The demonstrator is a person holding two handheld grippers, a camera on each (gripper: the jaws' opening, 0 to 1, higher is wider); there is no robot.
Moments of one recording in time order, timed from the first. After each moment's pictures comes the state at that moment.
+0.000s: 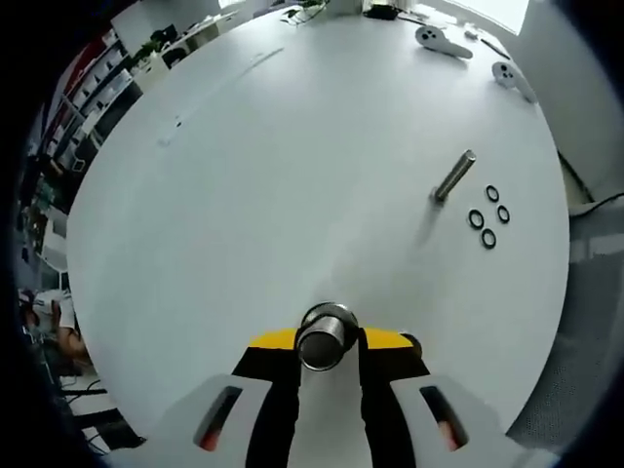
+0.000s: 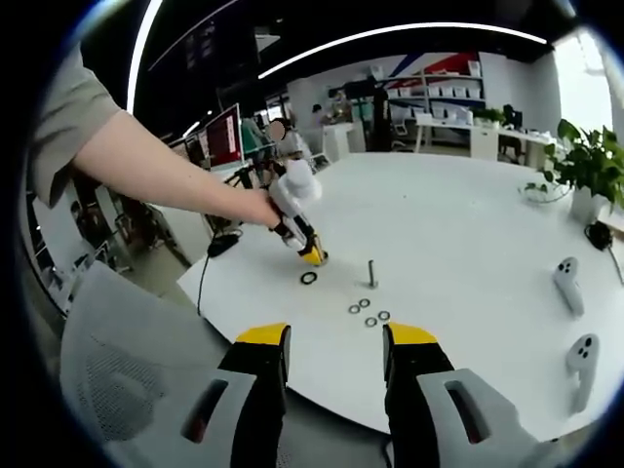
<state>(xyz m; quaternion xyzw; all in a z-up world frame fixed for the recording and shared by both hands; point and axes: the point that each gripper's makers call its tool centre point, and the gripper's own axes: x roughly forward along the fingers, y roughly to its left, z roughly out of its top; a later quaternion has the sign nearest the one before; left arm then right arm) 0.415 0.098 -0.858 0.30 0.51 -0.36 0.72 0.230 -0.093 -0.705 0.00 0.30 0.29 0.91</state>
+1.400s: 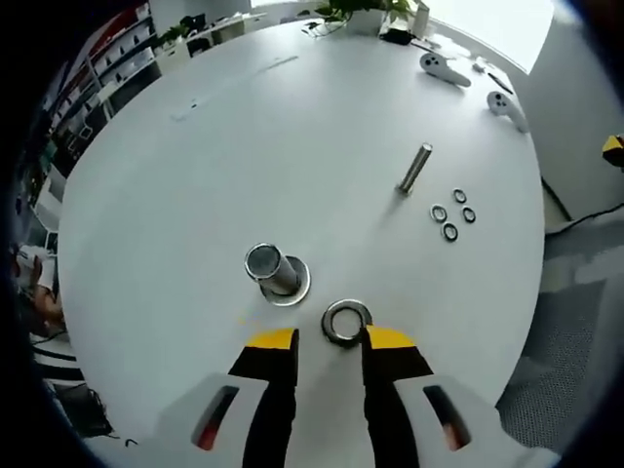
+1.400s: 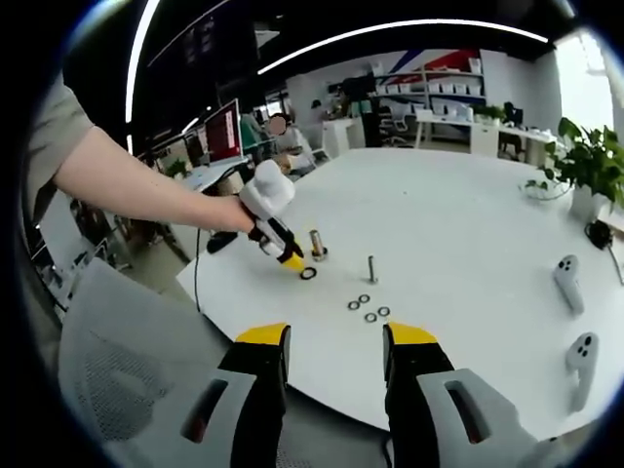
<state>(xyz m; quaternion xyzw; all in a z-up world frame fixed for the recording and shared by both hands) 0.371 0.103 -0.855 0.22 0.51 -0.35 0.75 0.229 -0.092 -0.708 0.00 0.31 0.29 0.91</state>
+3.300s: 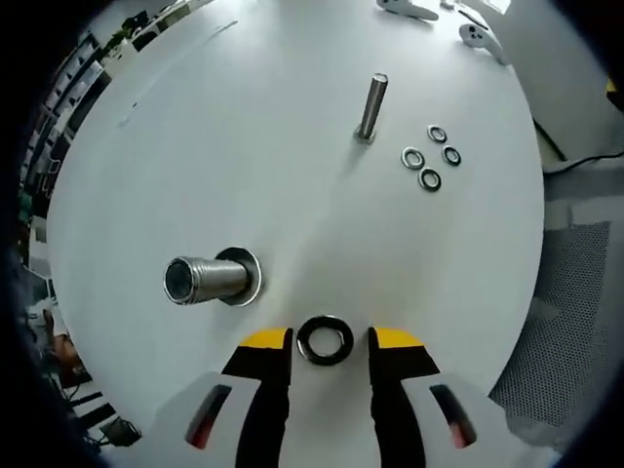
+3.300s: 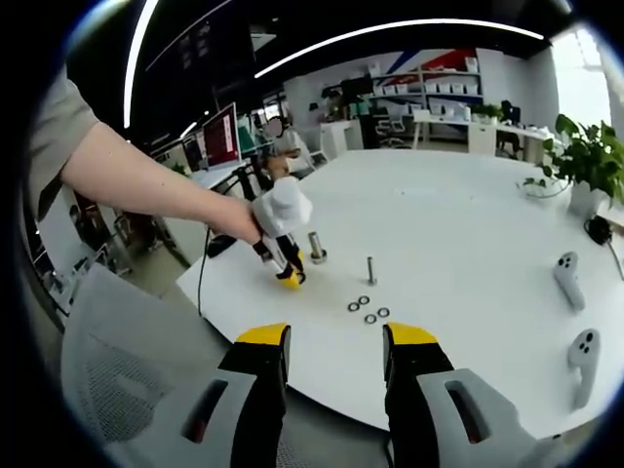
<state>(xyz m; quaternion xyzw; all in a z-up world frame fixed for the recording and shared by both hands) 0.354 0.100 -0.877 0.34 0.57 -0.39 0.64 0.230 -0.094 -0.707 0.01 0.30 0.28 0.91</state>
